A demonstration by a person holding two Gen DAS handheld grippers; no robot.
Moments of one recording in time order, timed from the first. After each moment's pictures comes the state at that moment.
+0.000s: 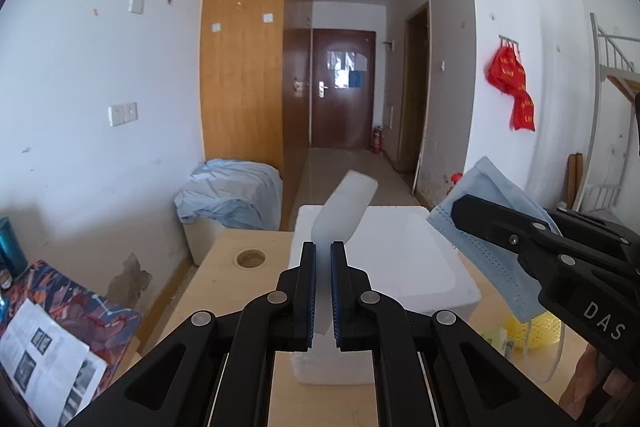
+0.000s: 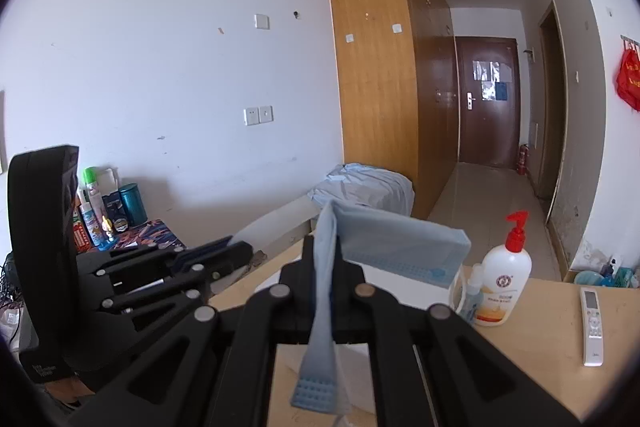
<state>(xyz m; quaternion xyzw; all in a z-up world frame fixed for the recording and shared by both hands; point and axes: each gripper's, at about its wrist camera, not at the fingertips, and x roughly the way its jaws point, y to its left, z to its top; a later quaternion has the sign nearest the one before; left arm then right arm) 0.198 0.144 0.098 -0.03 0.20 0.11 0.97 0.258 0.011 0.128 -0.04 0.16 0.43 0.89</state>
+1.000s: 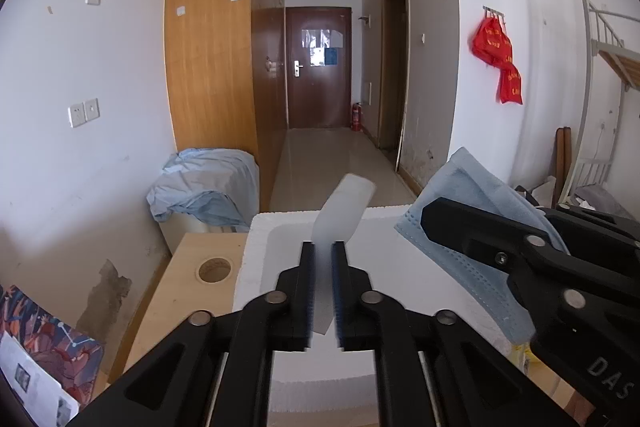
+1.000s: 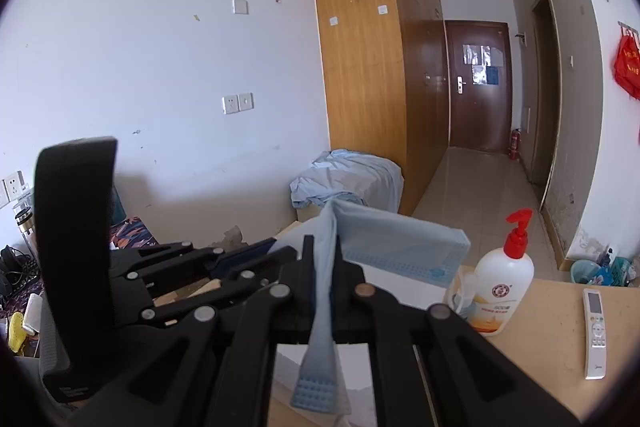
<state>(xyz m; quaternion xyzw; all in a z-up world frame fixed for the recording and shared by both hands) 0.286 0.153 0.078 -0.02 0.24 0.07 0.97 0.309 0.034 0.121 -0.04 0.19 0.41 0.89</state>
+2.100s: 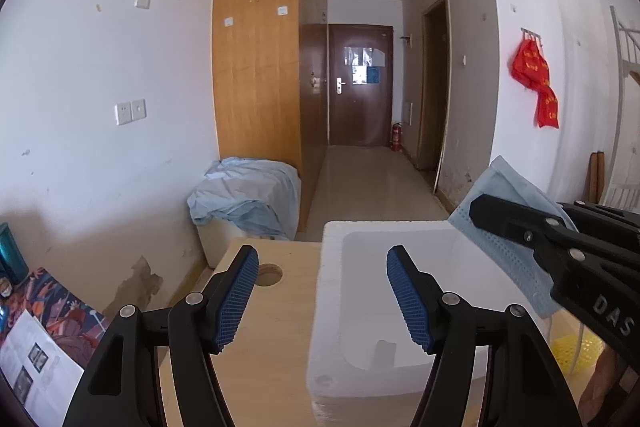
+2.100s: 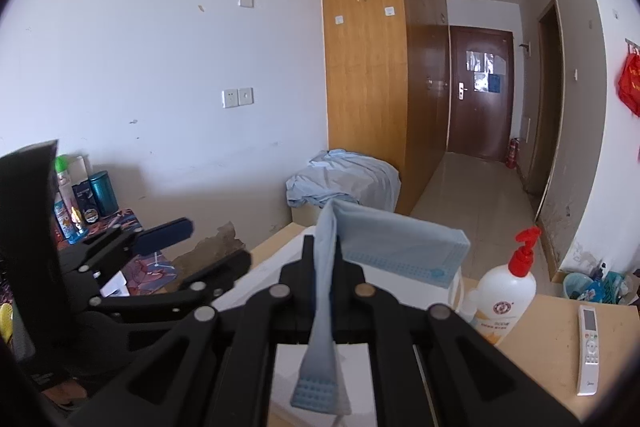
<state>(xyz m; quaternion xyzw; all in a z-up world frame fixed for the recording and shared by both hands) 0.258 0.184 0.083 -0.03 0.20 0.15 0.97 0.321 0.053 0.119 -0.07 0.18 0.41 0.89</state>
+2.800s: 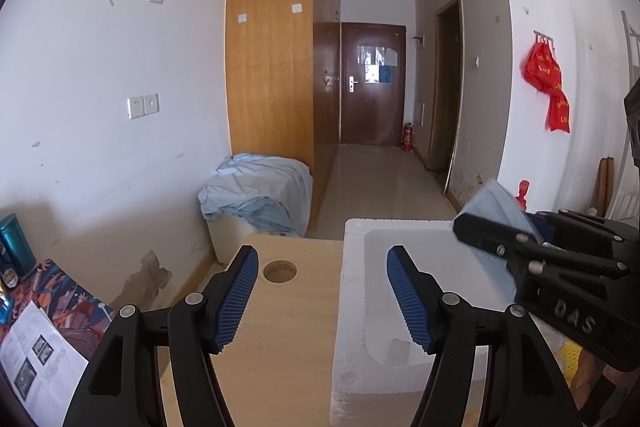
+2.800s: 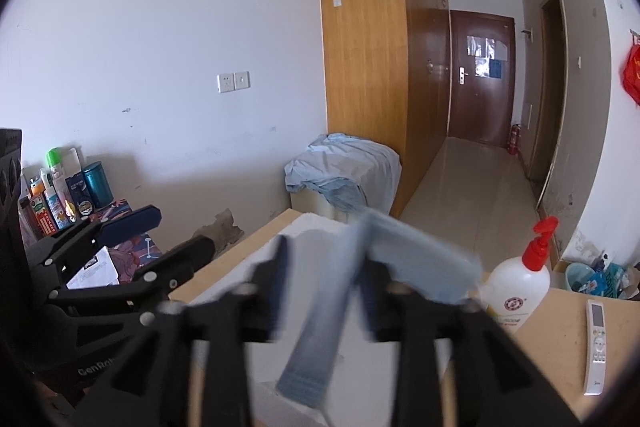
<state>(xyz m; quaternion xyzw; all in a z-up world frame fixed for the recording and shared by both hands) 0.251 0.193 0.081 -0.04 0.20 0.17 0.96 0.333 0.063 0.108 -0.07 0.21 0.41 0.89</state>
